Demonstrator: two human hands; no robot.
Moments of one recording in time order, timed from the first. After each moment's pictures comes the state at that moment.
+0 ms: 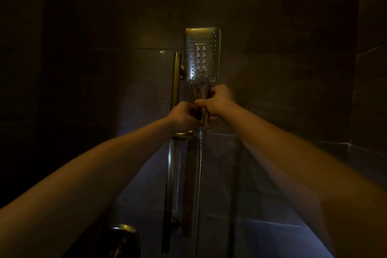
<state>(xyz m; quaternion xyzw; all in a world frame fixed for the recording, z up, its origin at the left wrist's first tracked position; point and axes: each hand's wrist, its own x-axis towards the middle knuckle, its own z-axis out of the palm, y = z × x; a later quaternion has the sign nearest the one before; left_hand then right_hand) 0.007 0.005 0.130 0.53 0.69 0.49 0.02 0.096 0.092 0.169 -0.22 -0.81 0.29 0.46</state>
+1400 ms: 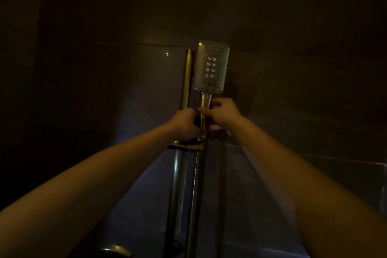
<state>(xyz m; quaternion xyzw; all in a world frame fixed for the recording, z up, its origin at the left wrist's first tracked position) -0.063 0.040 0.129 0.54 0.75 0.37 -0.12 0.018 0.150 0.156 -0.17 -0.79 0.40 0.43</state>
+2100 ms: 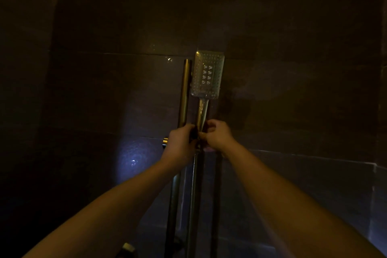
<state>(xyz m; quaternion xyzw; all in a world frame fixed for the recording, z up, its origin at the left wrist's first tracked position) -0.049 0.037 0.066 0.50 0.67 0.50 -0.22 0.031 0.137 0.108 -0.19 -0.79 0.45 0.37</state>
